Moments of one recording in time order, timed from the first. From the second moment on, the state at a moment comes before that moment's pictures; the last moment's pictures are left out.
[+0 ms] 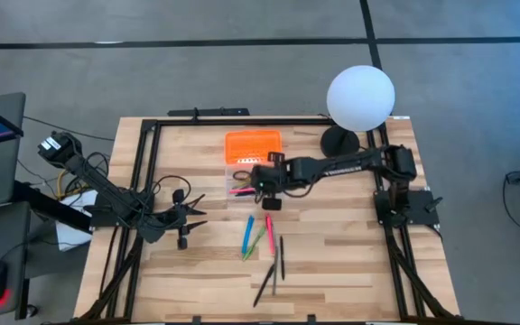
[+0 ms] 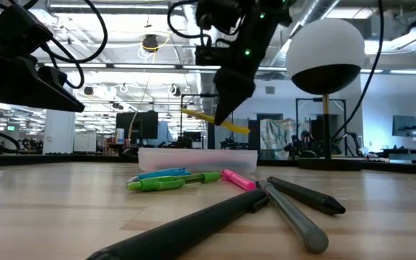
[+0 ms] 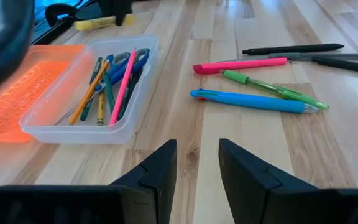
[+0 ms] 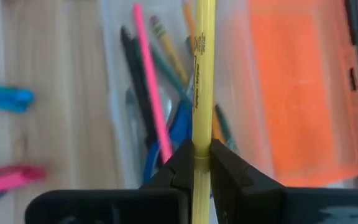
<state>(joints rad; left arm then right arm) -0.66 0.96 0.16 0.23 -0.78 -0.31 -0.02 1.94 1.47 -0.66 0.31 -0.11</state>
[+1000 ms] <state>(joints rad) -0.66 0.96 0.16 0.24 -0.81 -0.33 -0.14 1.99 1.47 -0.54 0.17 -0.18</state>
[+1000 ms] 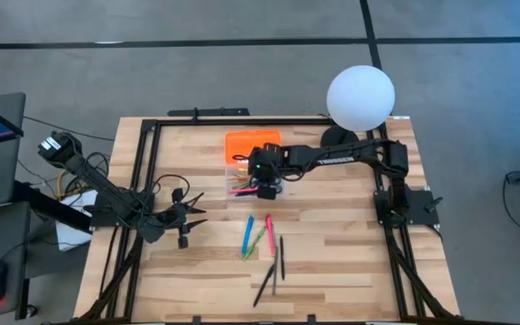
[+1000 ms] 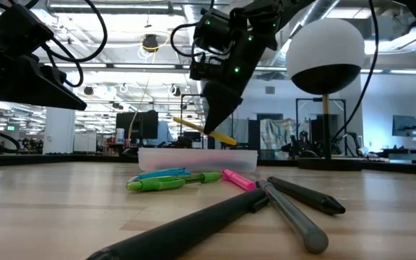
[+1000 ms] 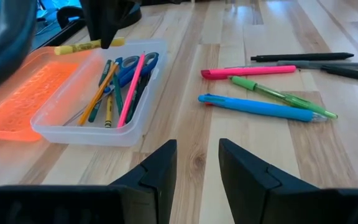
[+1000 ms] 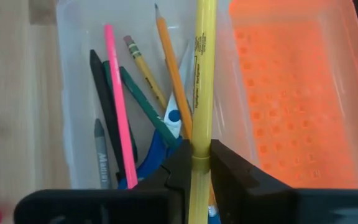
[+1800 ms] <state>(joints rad) -0.66 0.96 0.16 0.22 -0.82 -0.39 -0.04 1.90 1.47 -0.66 0.16 -0.15</state>
